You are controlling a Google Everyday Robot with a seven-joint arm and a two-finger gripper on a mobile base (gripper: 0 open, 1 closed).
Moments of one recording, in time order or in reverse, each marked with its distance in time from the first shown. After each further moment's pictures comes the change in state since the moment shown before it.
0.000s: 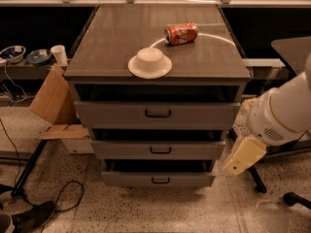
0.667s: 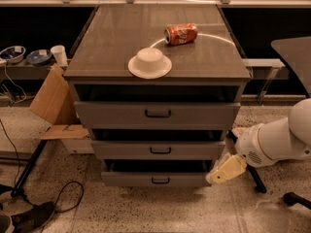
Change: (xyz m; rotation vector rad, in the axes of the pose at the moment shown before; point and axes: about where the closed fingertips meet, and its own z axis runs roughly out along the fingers) arm 0.037 -0.004 0.113 -0.086 -0.189 0.207
